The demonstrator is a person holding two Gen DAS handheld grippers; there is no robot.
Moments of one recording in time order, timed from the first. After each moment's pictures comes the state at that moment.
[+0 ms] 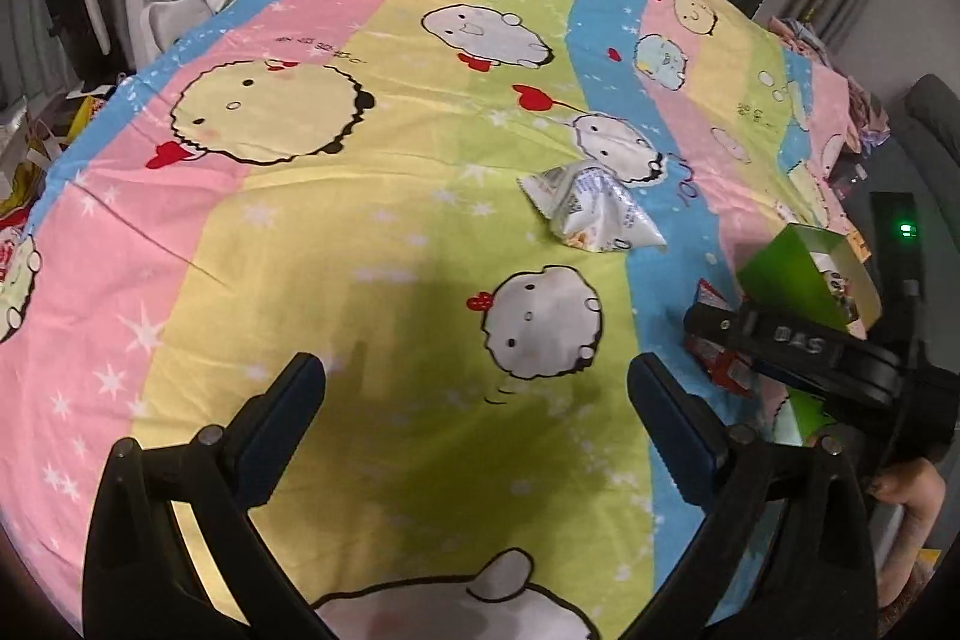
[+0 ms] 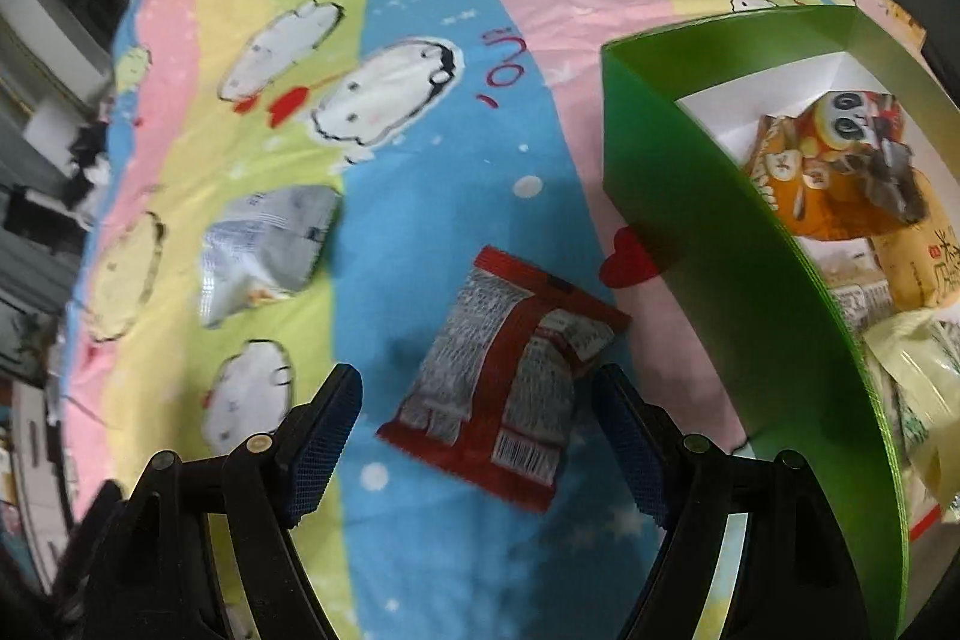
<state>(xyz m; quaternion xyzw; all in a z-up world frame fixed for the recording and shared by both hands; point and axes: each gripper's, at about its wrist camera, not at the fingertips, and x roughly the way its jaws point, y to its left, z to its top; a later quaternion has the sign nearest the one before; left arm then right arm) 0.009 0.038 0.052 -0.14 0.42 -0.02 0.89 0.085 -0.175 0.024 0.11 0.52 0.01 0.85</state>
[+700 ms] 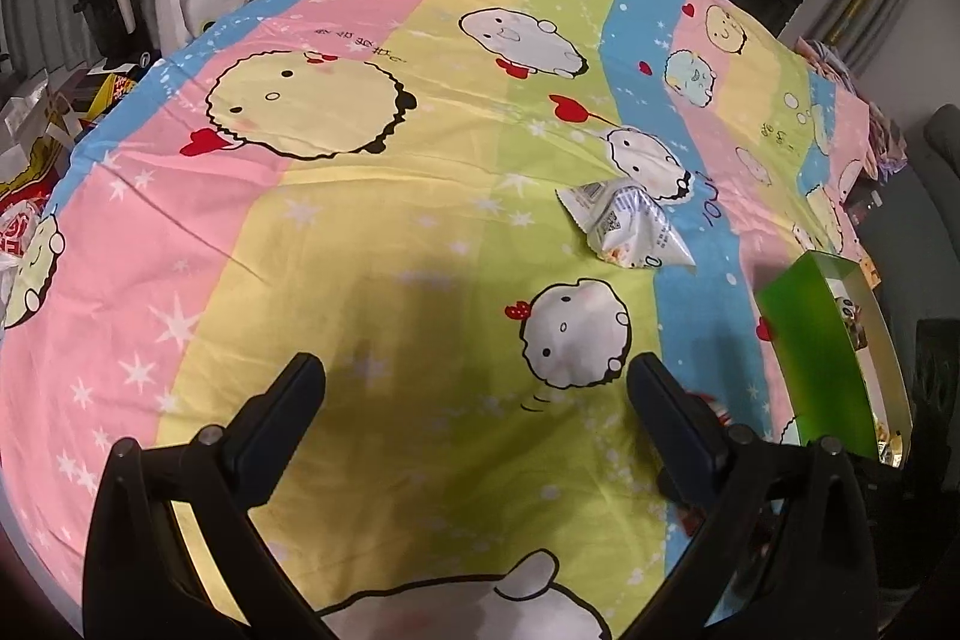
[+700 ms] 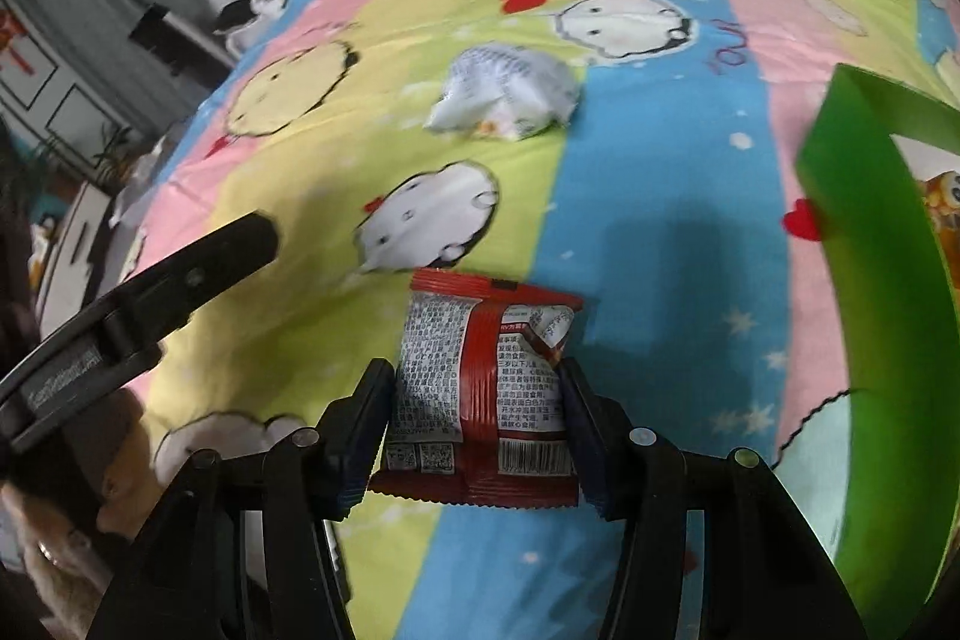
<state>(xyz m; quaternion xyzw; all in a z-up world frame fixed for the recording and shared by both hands) 0.007 0.054 0.053 -0.17 0.43 0.00 0.89 0.025 -0.121 0.036 0.01 0.53 0.22 0.82</state>
